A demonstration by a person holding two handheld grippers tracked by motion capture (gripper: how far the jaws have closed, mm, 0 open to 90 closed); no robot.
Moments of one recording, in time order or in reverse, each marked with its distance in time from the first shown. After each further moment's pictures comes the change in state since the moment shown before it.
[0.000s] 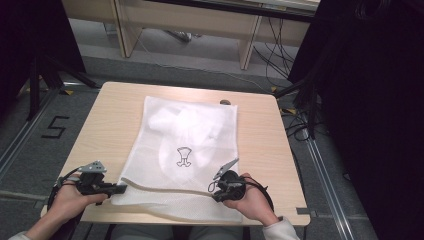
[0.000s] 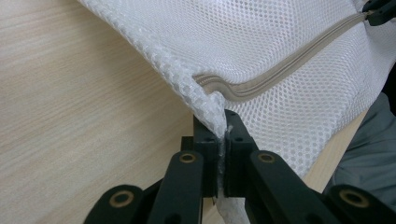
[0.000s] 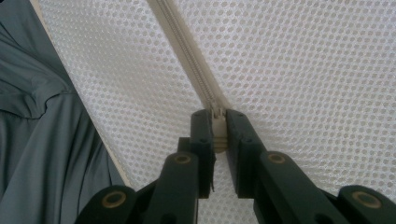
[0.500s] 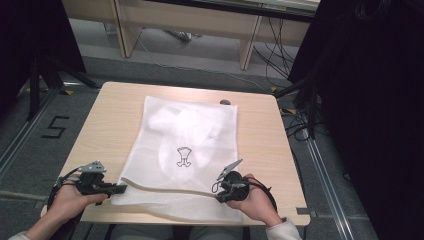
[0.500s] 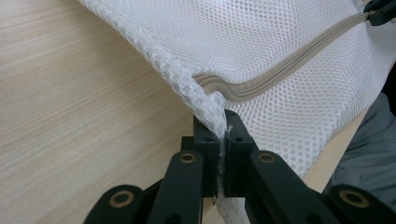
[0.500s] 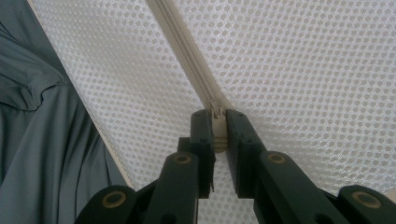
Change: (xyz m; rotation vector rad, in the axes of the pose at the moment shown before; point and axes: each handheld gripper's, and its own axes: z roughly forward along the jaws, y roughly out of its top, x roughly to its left) left arm 0.000 -0.001 0.001 -0.024 0.003 -0.006; right arm -0.005 -0.008 -0.003 0.009 0.000 0.023
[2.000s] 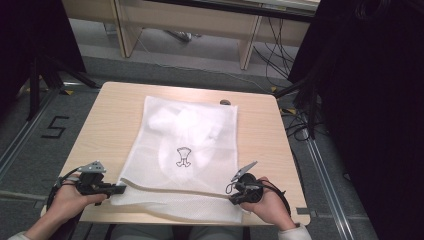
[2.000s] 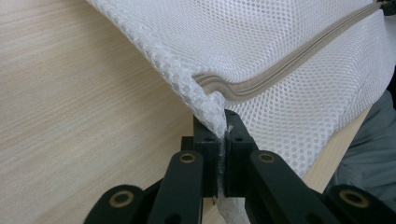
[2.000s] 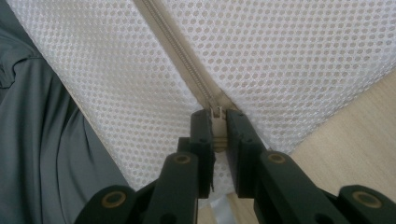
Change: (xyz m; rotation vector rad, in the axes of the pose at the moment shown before) left arm 0.001 0.000 -0.001 0.036 0.003 -0.001; right arm -0.016 -0.031 -0.015 0.033 -0.042 0.076
